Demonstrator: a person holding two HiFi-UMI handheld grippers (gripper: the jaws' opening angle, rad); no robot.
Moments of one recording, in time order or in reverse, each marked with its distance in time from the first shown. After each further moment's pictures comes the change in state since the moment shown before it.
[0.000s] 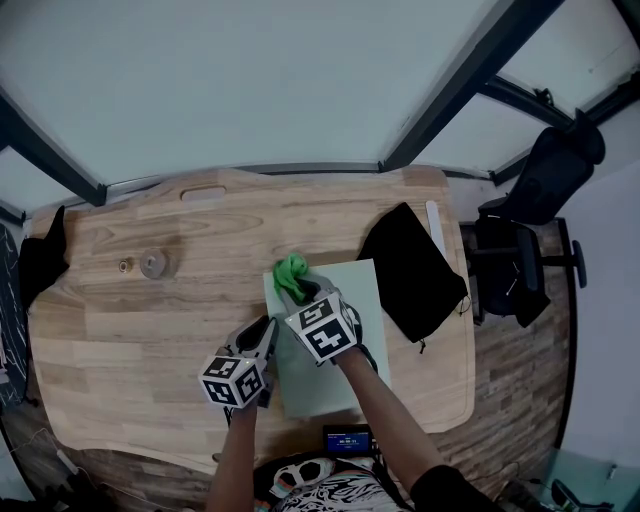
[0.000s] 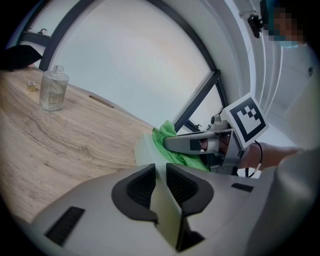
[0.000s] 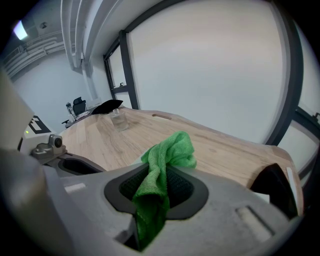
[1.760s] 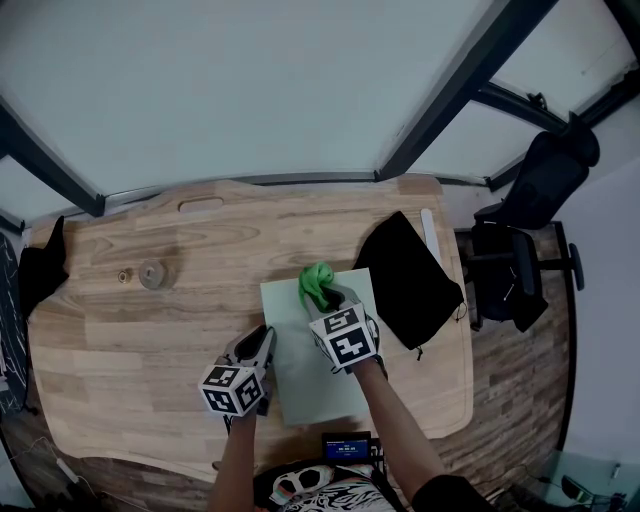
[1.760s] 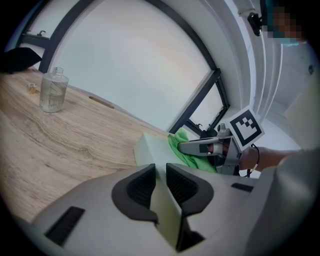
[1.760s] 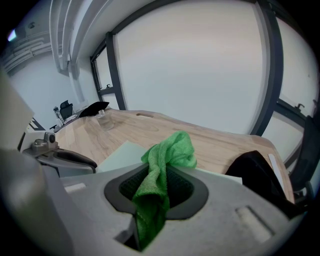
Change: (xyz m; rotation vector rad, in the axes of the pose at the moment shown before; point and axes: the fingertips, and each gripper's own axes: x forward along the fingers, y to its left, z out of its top) left arm 0.000 0.000 0.000 0.011 0.004 0.011; right arm -0.028 -0.049 -0.028 0.092 0.015 -0.134
